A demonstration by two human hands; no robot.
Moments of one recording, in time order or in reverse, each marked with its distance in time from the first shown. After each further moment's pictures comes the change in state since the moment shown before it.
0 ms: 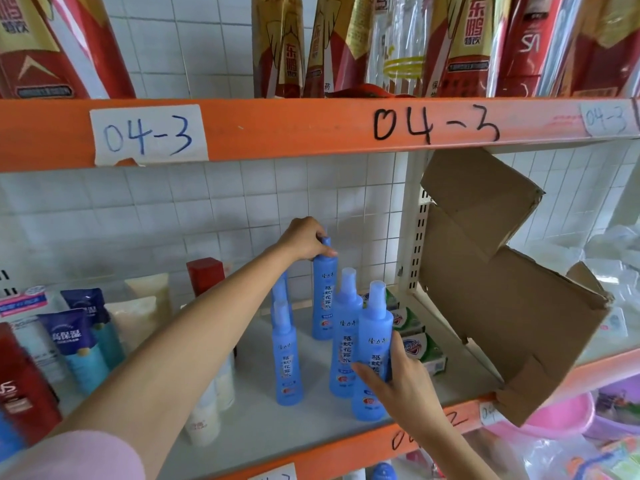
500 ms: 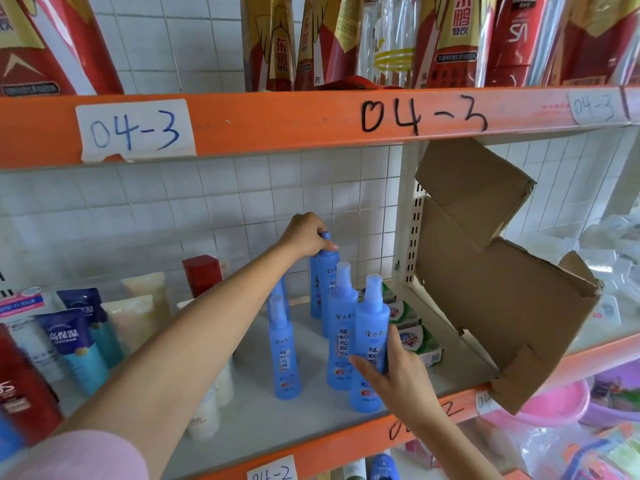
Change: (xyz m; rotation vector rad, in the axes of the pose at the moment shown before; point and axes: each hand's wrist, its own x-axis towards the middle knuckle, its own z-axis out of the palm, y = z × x) left_hand 0.006 0.002 0.011 -0.008 0.027 -0.001; right_hand -0.004 -0.003 -0.002 0.076 -0.014 0.013
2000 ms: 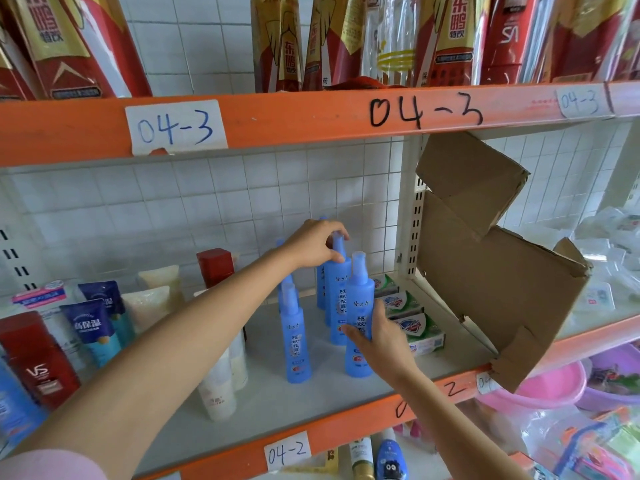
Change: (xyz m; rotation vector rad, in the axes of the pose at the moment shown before) left_hand -0.057 0.016 -0.014 0.095 -0.126 0.187; right_hand 0.025 -0.020 0.020 -0.119 0.021 0.103
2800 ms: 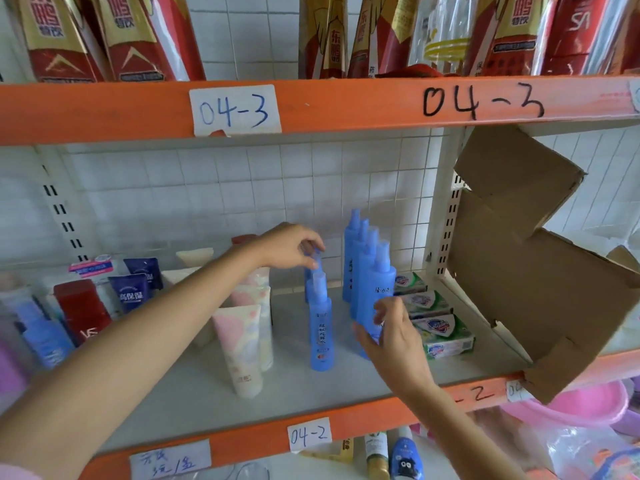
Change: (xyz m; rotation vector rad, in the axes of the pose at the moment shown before) left_hand -0.061 -0.047 -0.043 0.096 -0.141 -0.118; right_hand -0.025 -0.026 0.012 -0.034 0.132 -0.151
